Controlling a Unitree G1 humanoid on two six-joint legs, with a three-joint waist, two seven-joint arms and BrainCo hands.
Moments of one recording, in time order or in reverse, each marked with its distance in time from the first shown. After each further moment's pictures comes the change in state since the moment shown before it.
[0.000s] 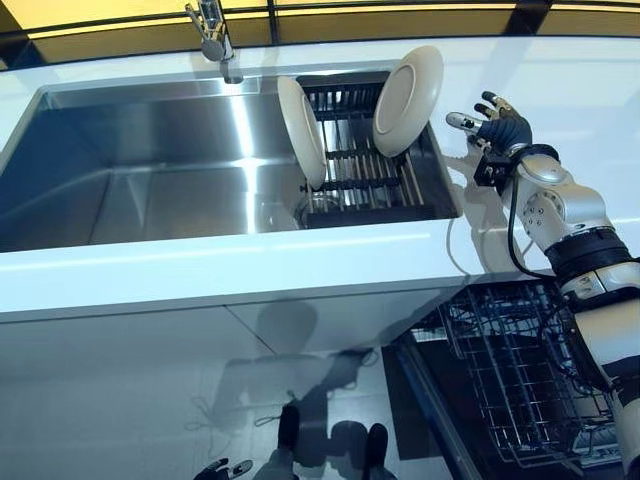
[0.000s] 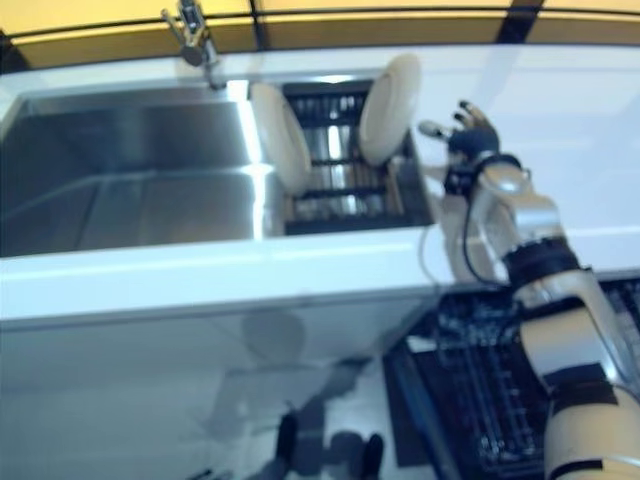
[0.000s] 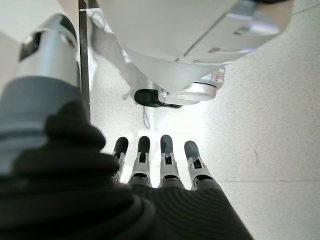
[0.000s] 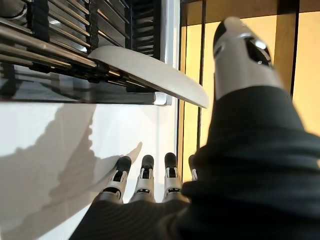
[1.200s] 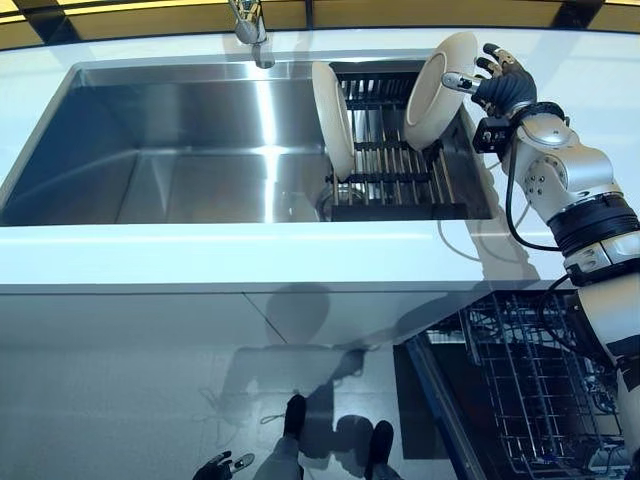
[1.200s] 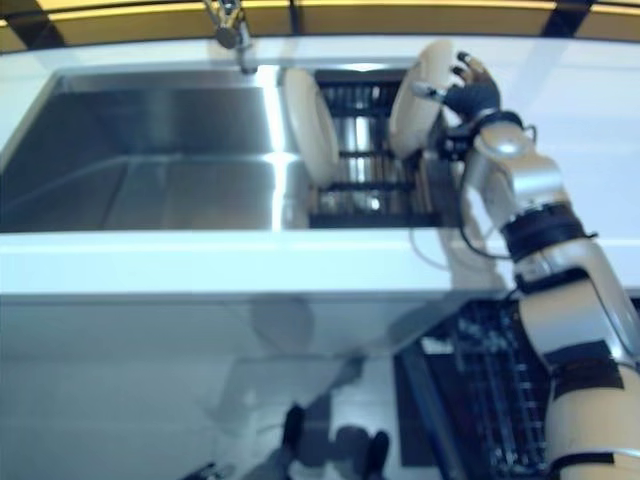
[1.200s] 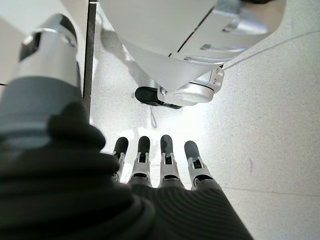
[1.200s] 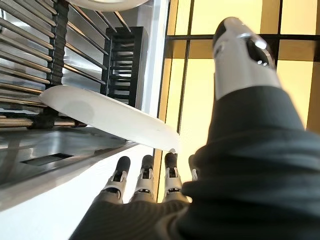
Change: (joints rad) left arm 0.007 0.000 0.000 -0.027 -0.028 -0.021 -0.012; right arm -0.150 0.002 0.079 0.042 -0.037 0.003 -0.011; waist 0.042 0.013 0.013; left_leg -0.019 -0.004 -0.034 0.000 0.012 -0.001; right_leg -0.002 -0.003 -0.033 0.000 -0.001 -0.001
